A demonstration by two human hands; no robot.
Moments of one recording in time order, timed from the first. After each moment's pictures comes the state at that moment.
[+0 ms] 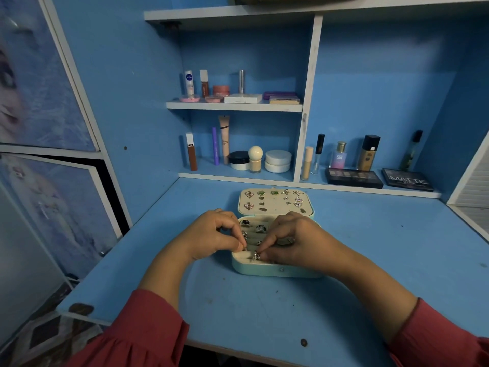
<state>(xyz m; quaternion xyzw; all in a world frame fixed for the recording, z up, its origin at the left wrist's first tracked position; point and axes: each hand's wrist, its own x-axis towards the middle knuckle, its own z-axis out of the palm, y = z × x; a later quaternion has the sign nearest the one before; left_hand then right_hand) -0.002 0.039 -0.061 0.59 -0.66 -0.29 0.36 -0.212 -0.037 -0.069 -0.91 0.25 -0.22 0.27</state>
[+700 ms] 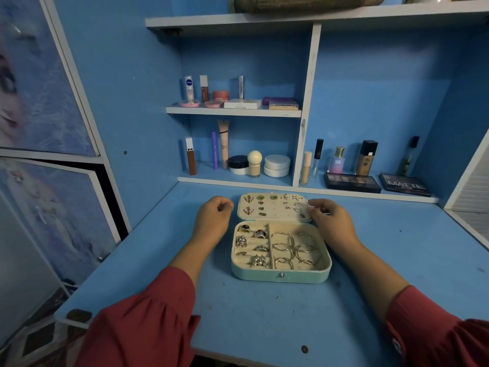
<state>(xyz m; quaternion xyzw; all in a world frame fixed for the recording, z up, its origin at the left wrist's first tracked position) 0.002 -0.029 -0.093 0.72 -0.43 -0.16 0.52 -0.228 -0.099 -0.083 -0.65 0.52 -0.42 0.36</state>
